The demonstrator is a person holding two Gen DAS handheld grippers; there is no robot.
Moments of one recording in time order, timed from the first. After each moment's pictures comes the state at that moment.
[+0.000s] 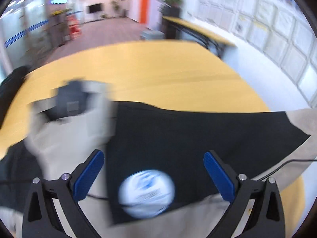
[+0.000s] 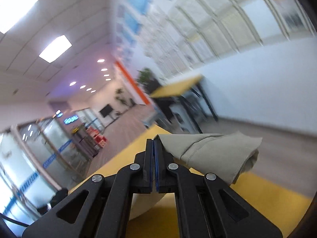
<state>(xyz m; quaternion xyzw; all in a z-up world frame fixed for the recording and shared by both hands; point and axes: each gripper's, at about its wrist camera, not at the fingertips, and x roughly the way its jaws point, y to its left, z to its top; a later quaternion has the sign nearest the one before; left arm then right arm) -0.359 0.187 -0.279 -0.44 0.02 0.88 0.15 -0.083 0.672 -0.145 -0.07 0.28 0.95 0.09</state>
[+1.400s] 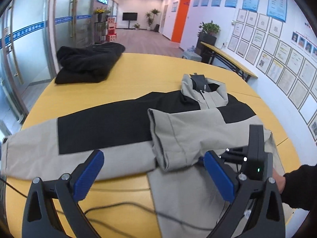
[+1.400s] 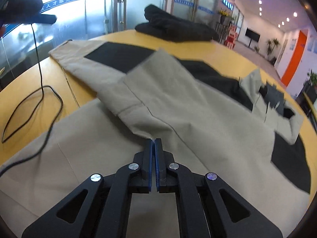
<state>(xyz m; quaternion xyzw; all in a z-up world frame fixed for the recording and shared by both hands) -0.222 -0.199 -0.249 -0.40 -0.04 0.91 0.11 -0.195 0.019 -0.370 -0.38 -0.20 0.83 -0.36</state>
